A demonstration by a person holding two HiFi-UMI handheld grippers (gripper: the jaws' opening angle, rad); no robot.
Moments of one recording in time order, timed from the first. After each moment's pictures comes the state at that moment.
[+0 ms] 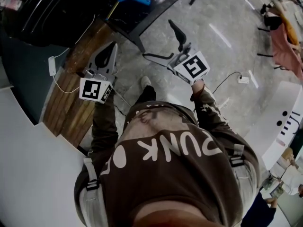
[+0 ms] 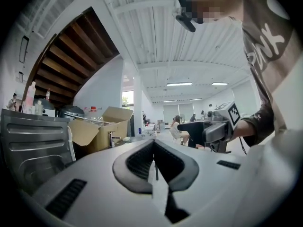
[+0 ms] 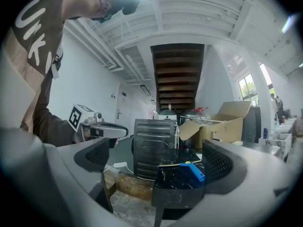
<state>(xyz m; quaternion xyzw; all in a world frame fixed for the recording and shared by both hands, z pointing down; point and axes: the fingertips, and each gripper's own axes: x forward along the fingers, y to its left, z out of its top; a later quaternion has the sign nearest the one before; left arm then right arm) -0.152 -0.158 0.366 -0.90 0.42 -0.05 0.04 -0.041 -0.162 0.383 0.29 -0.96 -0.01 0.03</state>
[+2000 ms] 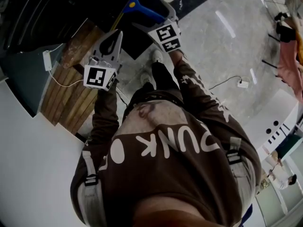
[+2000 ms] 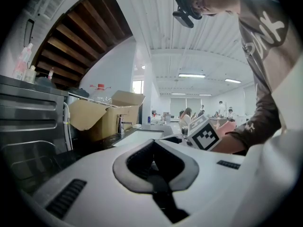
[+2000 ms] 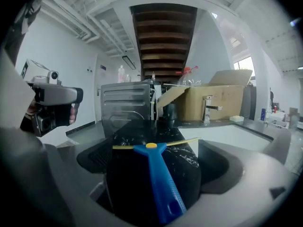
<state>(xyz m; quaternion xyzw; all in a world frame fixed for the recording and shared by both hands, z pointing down) -0.173 -0.385 0.455 -0.89 0.45 -0.07 -0.03 -0.117 -0.475 0.543 0.36 -0.92 0.05 0.16</state>
